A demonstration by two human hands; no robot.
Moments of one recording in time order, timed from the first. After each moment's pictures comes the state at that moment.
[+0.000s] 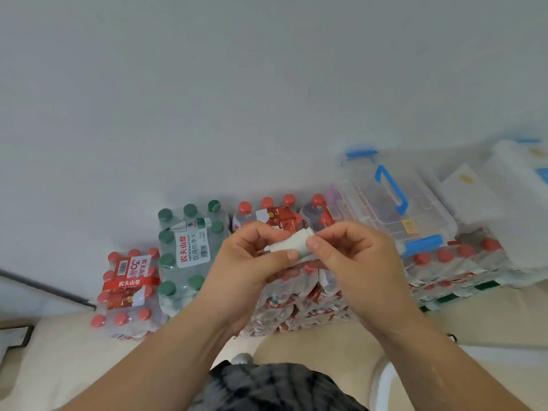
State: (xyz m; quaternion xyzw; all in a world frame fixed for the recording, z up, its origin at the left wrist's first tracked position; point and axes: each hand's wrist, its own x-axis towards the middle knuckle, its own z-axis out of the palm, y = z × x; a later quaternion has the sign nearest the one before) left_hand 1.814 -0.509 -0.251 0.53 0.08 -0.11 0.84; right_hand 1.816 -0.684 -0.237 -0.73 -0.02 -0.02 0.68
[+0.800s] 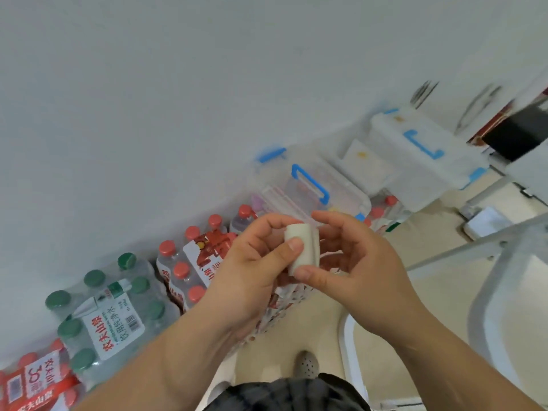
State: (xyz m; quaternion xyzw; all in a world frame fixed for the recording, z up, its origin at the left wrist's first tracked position) left_hand 1.877 -0.564 -0.244 0.46 -0.12 -0.31 0.83; right_hand 1.799 -0.721 -0.218 -0.81 0.10 -0.09 0.57
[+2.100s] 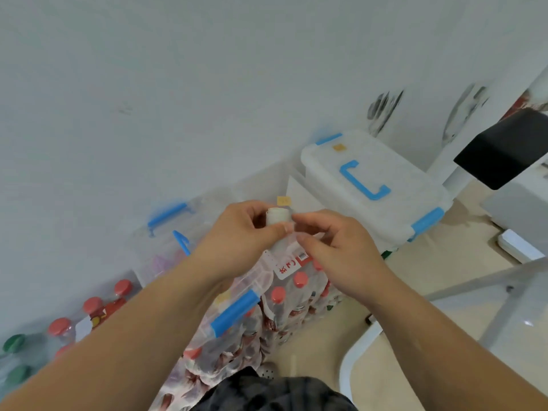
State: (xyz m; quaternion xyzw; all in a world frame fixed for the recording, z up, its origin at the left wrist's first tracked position) left_hand 1.970 -0.829 -0.216 0.76 -0.13 -0.23 0.59; right_hand 1.887 -0.999 -0.237 -0.87 0.08 -0.08 0.48
